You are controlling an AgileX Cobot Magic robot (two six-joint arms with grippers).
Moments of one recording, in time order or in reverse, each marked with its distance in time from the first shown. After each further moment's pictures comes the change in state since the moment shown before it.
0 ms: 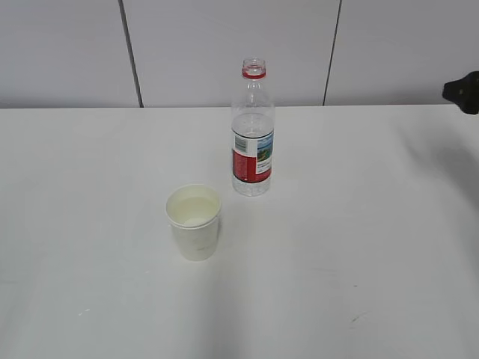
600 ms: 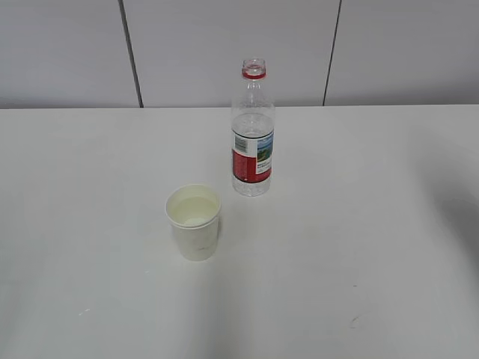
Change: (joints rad) left arm -0.001 0.000 0.000 0.000 0.000 0.000; right arm 0.173 -0.633 0.385 0.567 0.557 -0.510
